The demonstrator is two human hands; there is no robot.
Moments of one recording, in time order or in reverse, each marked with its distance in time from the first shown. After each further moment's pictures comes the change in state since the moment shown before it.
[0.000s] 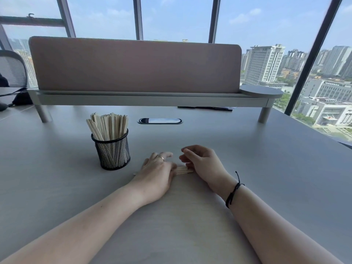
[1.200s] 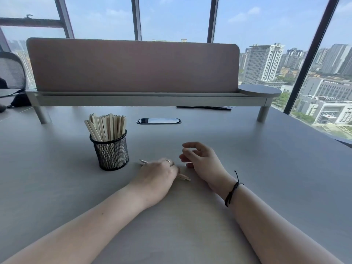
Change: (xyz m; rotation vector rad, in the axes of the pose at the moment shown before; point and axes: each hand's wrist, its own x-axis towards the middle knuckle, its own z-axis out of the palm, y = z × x) left_hand -0.014 0.023 -0.018 0.322 0.140 0.231; right_hand -0.005 -0.006 -0.003 0.002 -0.013 -0.023
